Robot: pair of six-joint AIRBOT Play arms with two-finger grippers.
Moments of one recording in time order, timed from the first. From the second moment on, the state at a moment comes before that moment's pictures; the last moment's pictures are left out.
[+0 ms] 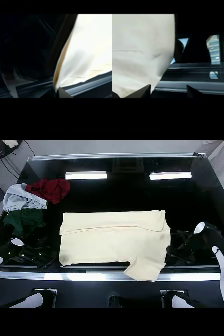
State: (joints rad) left arm 0.39 -1.29 0.55 1.12 -1.34 -1.25; right arm -0.30 -1.31 0.79 -1.38 1.49 1.48
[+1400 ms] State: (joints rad) left arm 0.30 -1.59 1.34 1.05 -1.30 -1.34; right arm -0.19 -1.63 1.49 -1.20 1.26 1.59
